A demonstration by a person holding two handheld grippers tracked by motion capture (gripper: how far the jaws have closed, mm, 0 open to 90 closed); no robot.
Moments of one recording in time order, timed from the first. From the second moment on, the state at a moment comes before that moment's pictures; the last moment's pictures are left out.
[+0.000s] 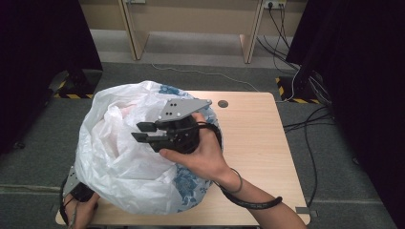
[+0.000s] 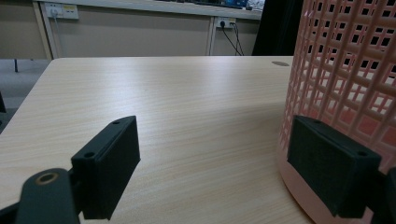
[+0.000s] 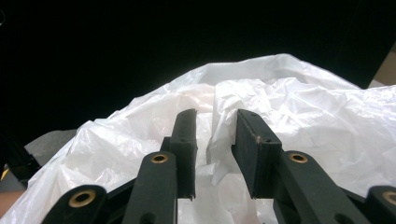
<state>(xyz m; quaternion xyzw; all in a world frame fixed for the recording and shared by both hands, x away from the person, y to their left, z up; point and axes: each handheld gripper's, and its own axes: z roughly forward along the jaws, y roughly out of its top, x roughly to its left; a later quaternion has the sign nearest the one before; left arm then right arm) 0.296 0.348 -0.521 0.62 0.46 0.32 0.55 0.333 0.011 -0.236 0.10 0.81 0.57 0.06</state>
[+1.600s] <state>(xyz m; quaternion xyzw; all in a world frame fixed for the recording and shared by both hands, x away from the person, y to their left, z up) 0.296 0.348 -0.521 0.62 0.46 0.32 0.55 0.333 0.044 -0.258 0.08 0.85 0.53 0.01</state>
